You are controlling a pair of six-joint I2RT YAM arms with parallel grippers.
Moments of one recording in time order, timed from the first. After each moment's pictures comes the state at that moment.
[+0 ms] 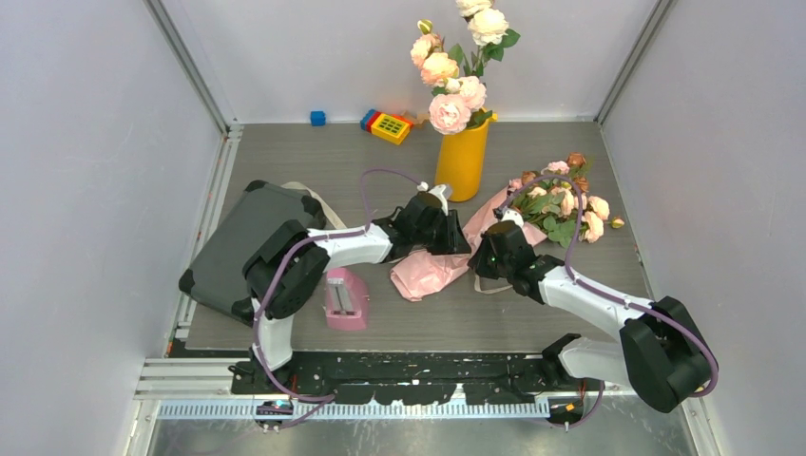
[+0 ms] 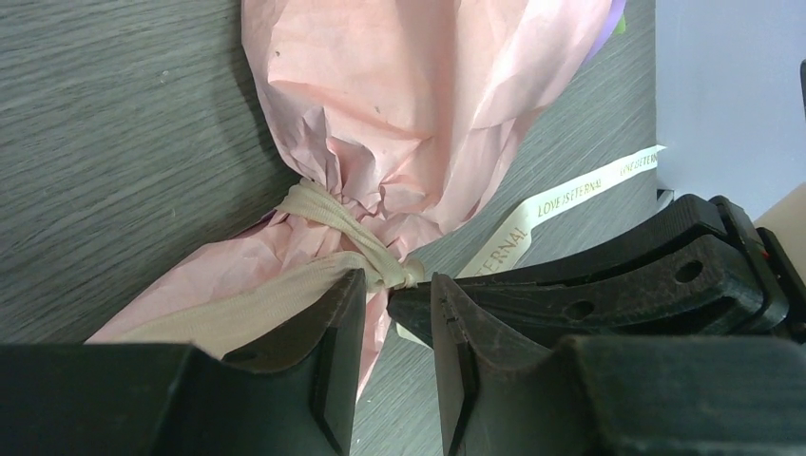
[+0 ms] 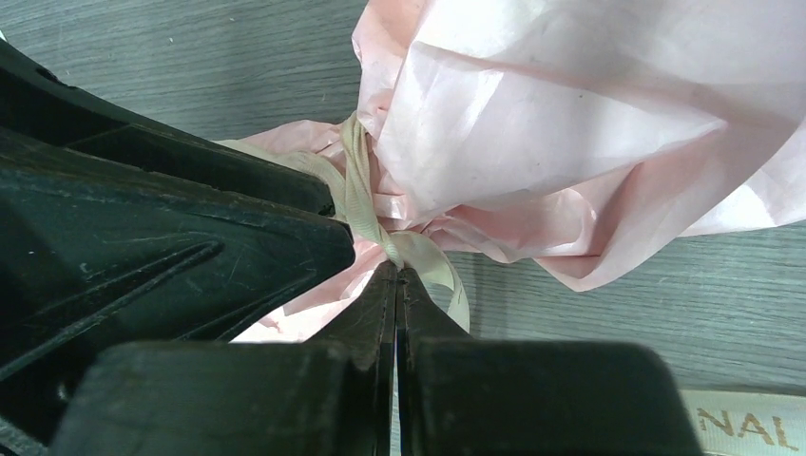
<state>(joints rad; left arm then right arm) -0.86 1.91 1.19 0.12 0.21 -0.81 0.54 1.19 0.51 -0.09 0.09 0.67</state>
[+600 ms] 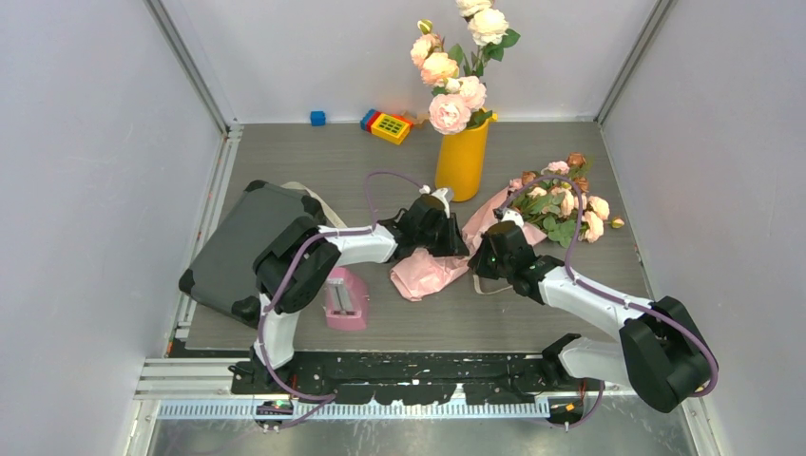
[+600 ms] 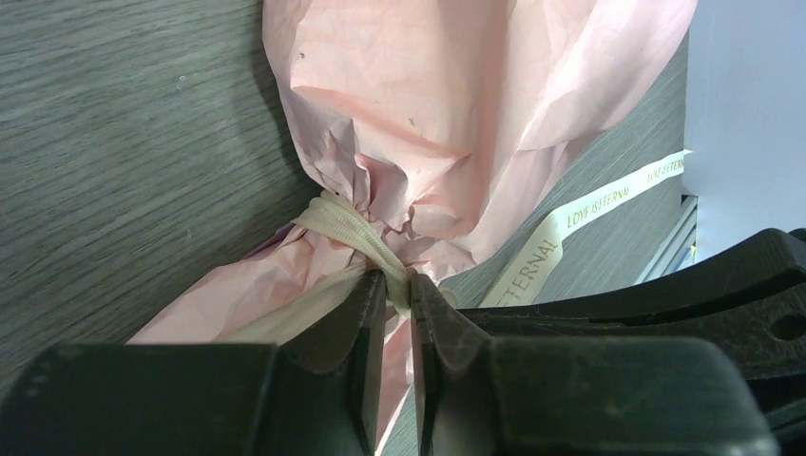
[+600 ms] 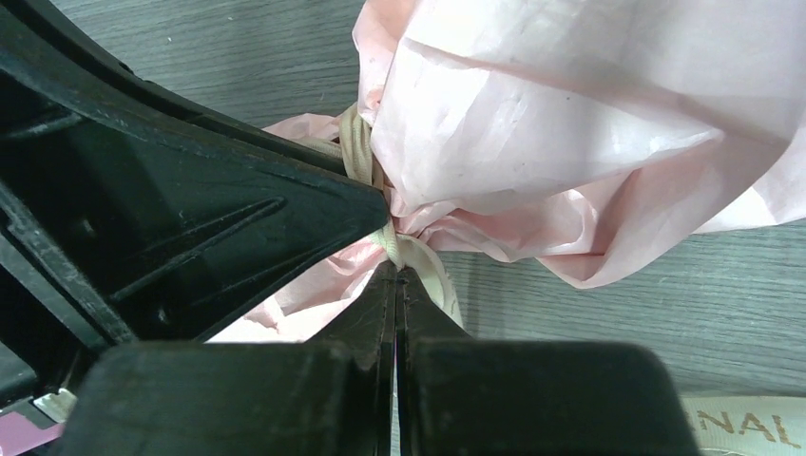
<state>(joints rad) -0.86 1.98 1.20 0.14 0.21 -0.81 0.54 1.19 0.51 -0.08 0.09 0.67</state>
